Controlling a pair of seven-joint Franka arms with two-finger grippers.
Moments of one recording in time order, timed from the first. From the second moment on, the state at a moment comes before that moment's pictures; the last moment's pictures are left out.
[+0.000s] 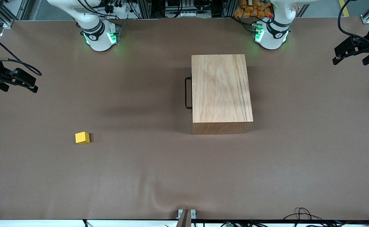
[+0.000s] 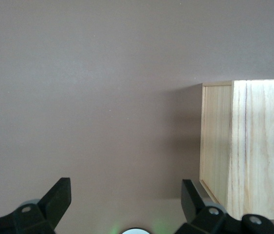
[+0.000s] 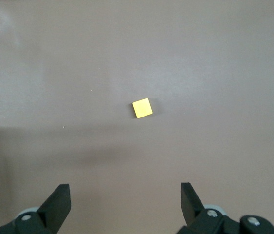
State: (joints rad) left arm 0.02 -0.16 -0.04 -1.65 -0.02 1.51 0.00; right arm -0.02 0.04 0.07 -1.48 -0.02 1.55 0.09
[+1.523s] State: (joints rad) left arm 0.01 -0.07 -0.05 -1.57 -0.01 1.47 0.00; right arm -0.01 0.03 0.08 -1.49 0.00 1.55 0.09
